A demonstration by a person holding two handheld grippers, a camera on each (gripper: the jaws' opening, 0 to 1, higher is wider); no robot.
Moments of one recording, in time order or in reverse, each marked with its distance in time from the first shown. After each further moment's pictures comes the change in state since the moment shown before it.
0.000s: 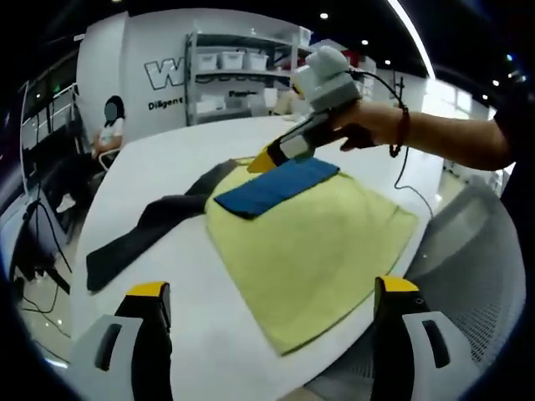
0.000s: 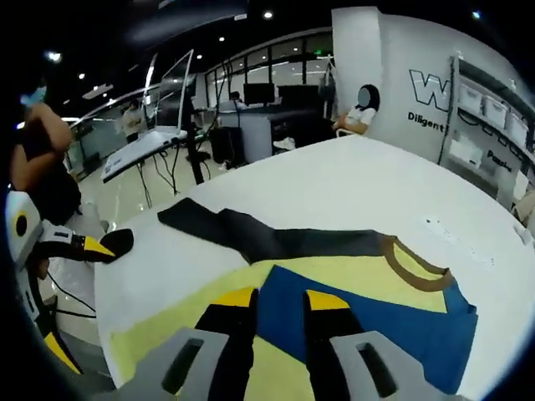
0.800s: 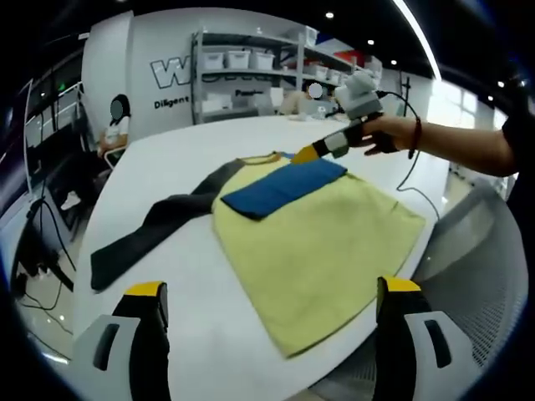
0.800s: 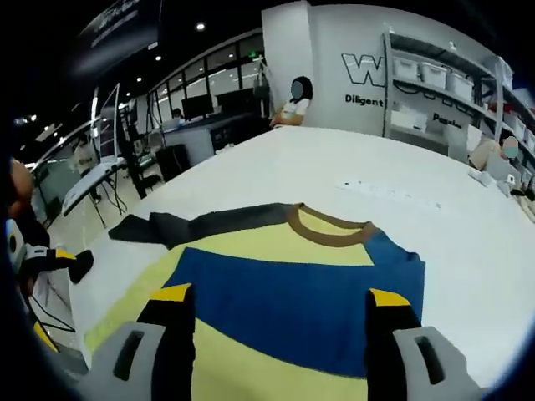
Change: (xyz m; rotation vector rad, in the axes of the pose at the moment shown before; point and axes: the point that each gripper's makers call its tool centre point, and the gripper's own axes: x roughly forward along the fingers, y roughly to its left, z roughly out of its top) left arm 0.002 0.006 0.001 -0.011 0.001 0.029; right arm -0.048 -0.108 -0.055 0.240 -0.016 -0.220
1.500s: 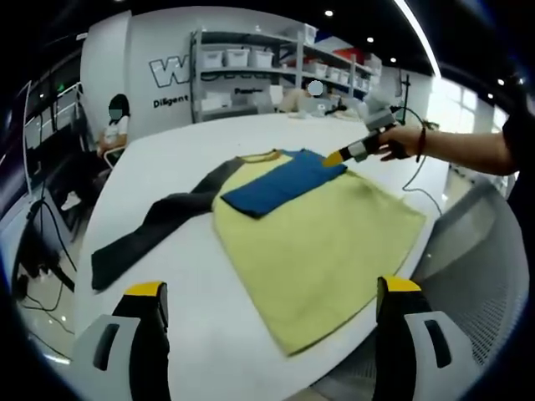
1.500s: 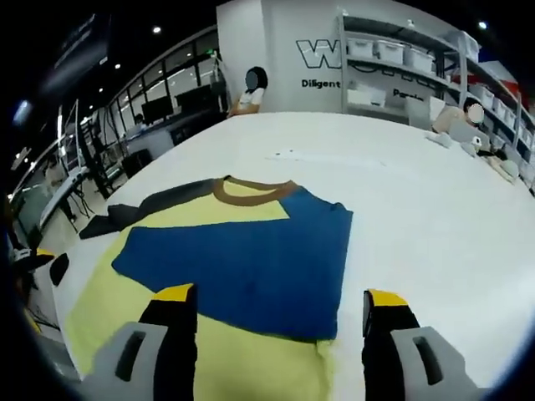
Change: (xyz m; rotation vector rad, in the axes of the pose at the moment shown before) left arm 0.000 0.002 -0.003 0.007 0.013 0.005; right arm -0.028 -0.083 -0.052 0.114 0.059 -0.137
